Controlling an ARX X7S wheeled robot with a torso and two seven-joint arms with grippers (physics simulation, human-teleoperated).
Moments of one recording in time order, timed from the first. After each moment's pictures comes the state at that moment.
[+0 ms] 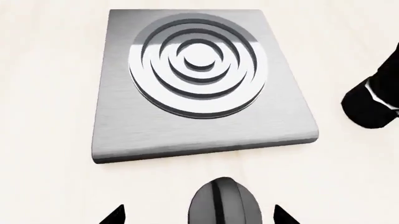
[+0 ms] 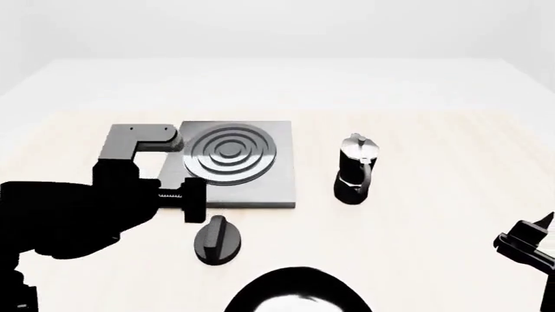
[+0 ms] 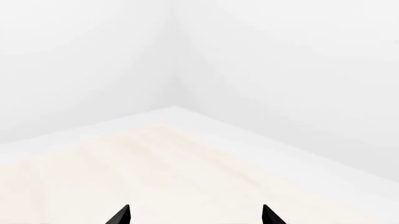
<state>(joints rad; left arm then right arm) -0.89 -0.51 0.09 0.03 -1.62 -1.48 -0.95 0.08 0.19 0.51 -0.54 0.15 0.65 0.30</state>
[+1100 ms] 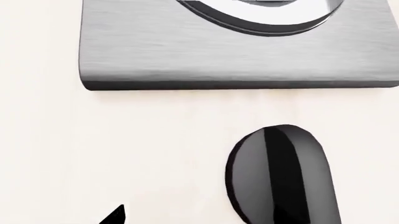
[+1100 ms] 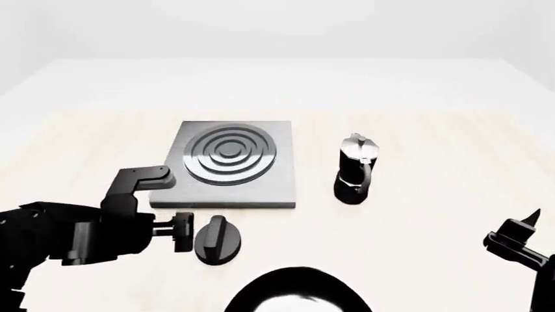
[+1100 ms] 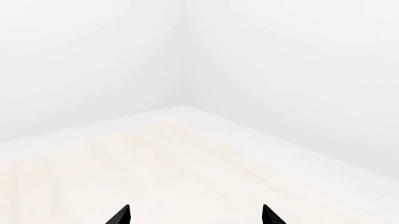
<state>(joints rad) -0.86 -0.60 0.36 -0.29 -1.29 -1.31 -0.43 0.07 0.21 0.48 -0.53 0.18 0.64 0.31</state>
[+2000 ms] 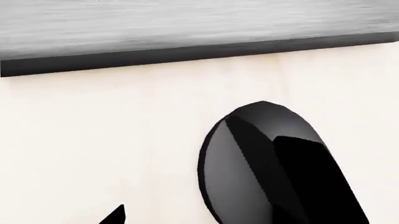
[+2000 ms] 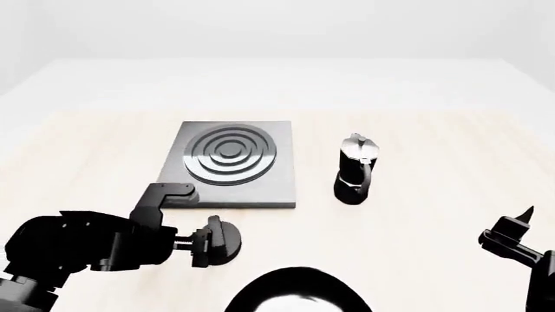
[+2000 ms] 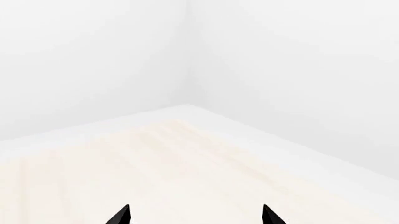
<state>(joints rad) -0.89 -0.54 0.56 -0.41 -1.14 -1.20 -0.19 0.08 0.22 0.45 -0.52 0.20 0.65 0.32</state>
